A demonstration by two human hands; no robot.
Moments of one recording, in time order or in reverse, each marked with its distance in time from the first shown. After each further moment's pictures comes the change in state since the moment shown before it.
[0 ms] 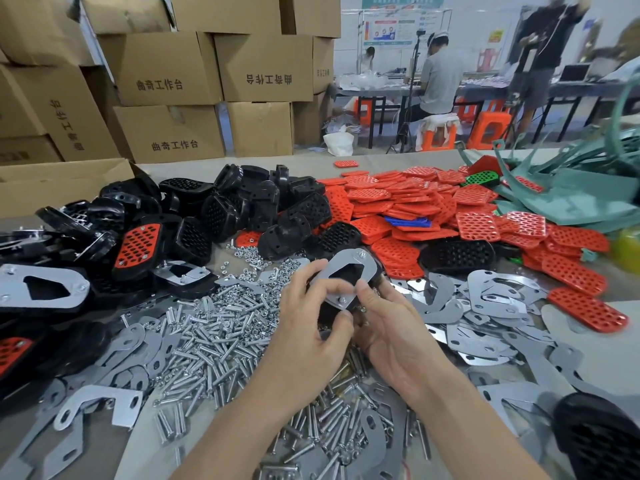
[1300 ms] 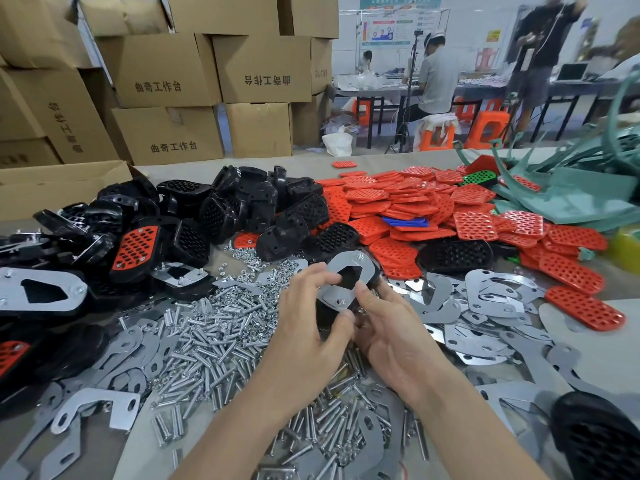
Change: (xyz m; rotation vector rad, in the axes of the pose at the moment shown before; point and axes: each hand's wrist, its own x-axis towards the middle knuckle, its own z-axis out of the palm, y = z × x) left_hand -0.001 -0.005 0.001 0.056 -0.011 0.000; right_hand 0.004 0.000 -0.003 0.018 0.027 0.011
